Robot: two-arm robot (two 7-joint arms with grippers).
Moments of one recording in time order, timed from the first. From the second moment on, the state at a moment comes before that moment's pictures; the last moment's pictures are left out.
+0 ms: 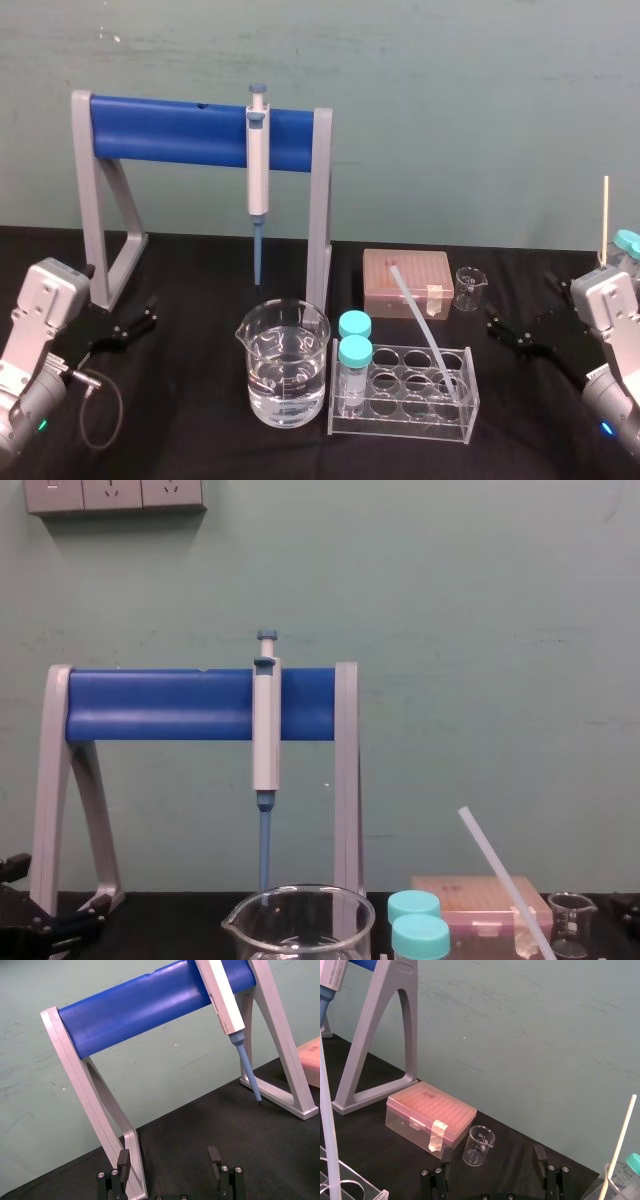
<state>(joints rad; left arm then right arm) -0.20 0.60 0.45 -1.41 -0.25 -0.12 0.03 0.20 0.60 -0.45 -1.41 0.25 -0.12 -0.03</state>
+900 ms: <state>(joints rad) -0.20 0.60 0.45 -1.41 -0.25 -0.12 0.03 0.19 0.60 -0.42 -1.44 0.22 -0.16 -0.02</state>
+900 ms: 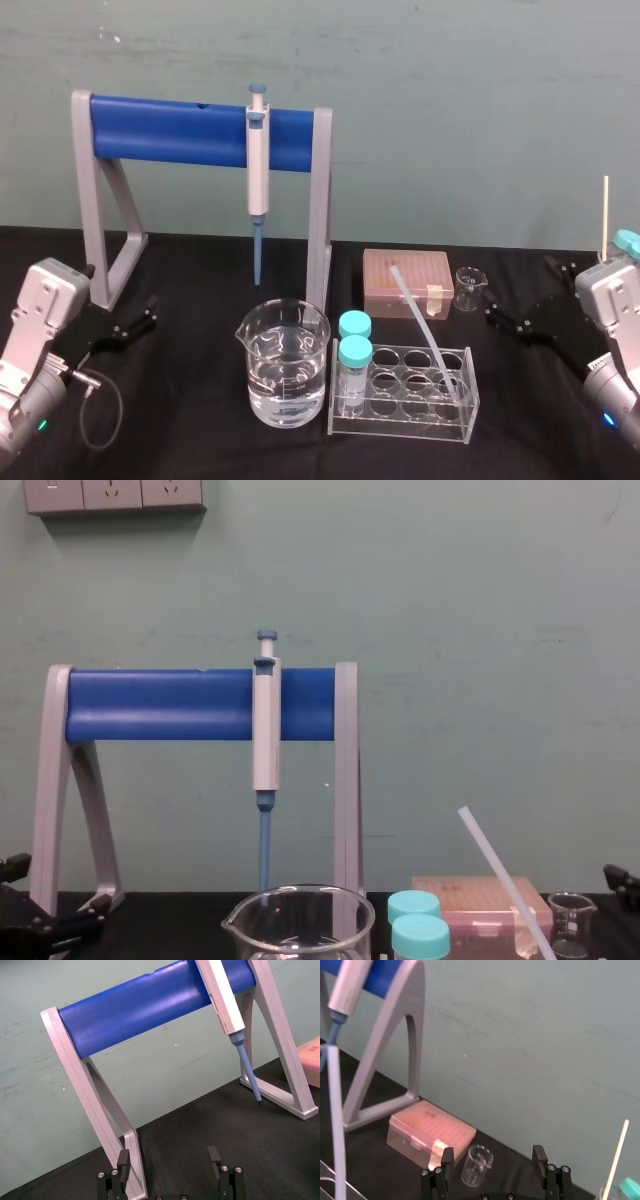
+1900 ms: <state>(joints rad) -0.20 0.60 0.45 -1.41 -0.25 -0.12 0.03 0.14 0.62 -0.43 -1.56 0.17 -0.32 0.18</state>
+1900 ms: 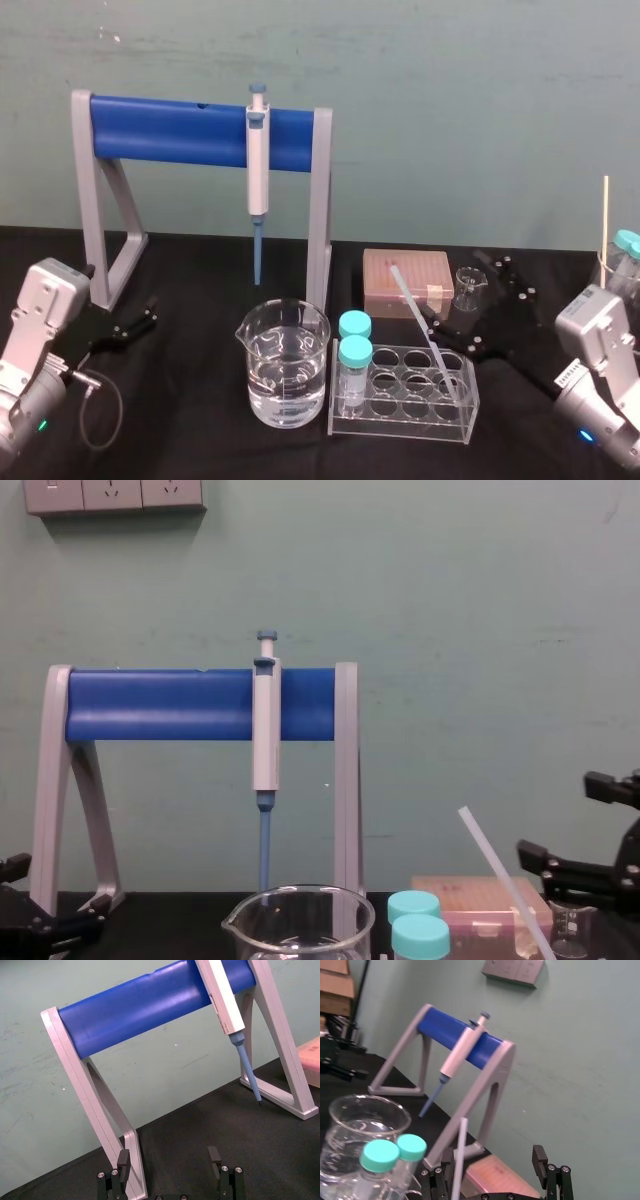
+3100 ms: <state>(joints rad) -0.20 0.60 0.45 -1.41 -0.25 -0.12 0.03 0.27 0.51 -0.39 -1.41 0.40 -0.17 0.52</state>
